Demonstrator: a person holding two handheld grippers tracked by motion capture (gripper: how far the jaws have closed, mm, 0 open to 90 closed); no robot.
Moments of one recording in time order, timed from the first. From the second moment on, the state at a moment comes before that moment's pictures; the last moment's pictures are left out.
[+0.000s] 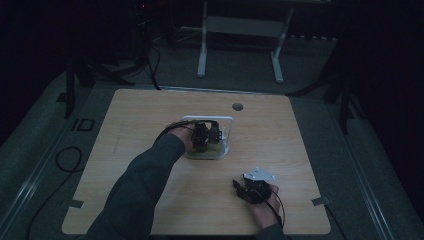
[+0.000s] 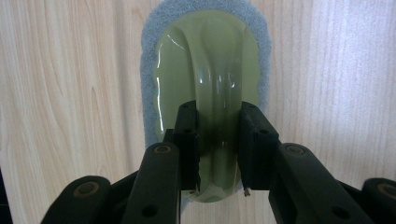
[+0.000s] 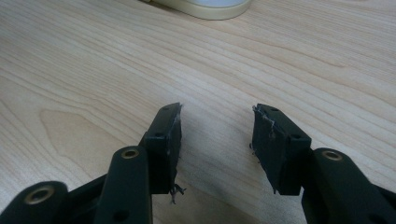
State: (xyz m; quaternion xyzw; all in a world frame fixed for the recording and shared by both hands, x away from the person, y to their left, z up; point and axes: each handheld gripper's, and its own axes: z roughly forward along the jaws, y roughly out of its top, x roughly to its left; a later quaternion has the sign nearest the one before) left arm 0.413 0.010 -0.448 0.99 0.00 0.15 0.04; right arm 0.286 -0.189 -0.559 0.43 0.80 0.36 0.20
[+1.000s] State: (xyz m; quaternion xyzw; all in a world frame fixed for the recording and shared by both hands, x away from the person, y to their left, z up) left arm 0.415 0.000 -0.460 0.98 -0.01 0.19 0.03; right arm 0.286 -0.189 -0.559 0.43 0.80 0.36 0.20
